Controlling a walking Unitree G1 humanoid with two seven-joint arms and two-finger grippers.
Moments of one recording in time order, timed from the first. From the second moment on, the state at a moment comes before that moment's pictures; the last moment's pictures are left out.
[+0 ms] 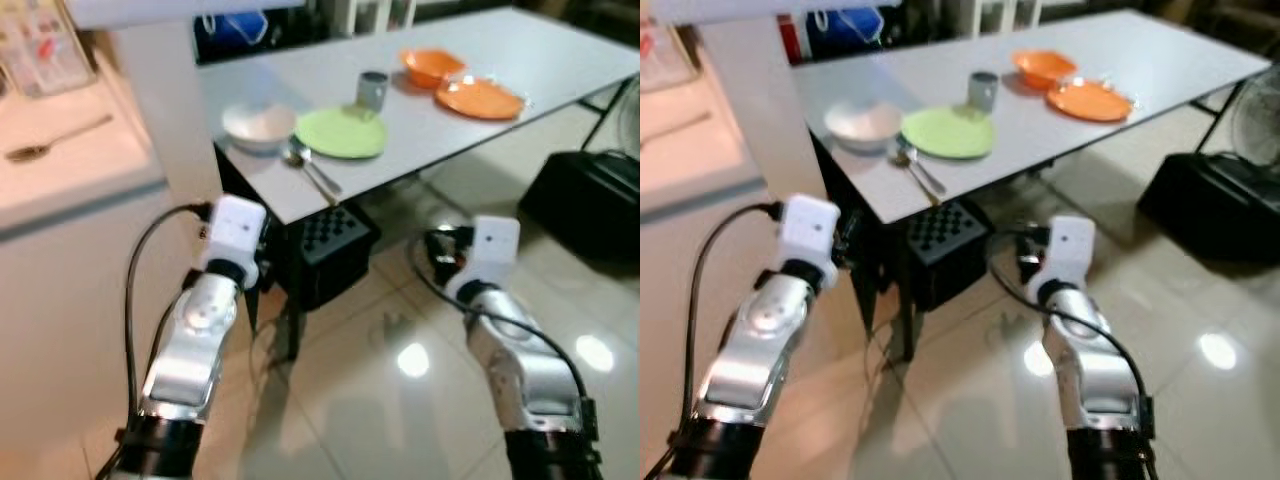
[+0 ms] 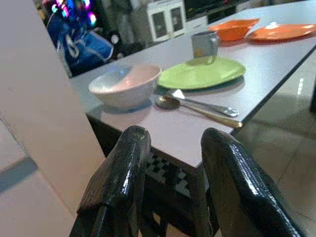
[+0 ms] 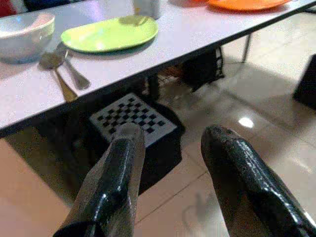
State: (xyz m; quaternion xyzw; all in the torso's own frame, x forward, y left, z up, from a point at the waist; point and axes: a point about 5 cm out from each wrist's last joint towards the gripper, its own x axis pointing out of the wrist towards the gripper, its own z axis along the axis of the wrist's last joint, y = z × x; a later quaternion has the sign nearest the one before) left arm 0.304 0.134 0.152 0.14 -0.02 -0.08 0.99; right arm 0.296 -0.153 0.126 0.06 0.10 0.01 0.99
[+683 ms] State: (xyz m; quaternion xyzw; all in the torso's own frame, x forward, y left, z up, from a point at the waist) left arm 0.312 0.146 0.171 0.15 -0.04 -0.06 0.99; right arm 0.308 -0.129 0.154 0.06 0.04 0.05 1.00
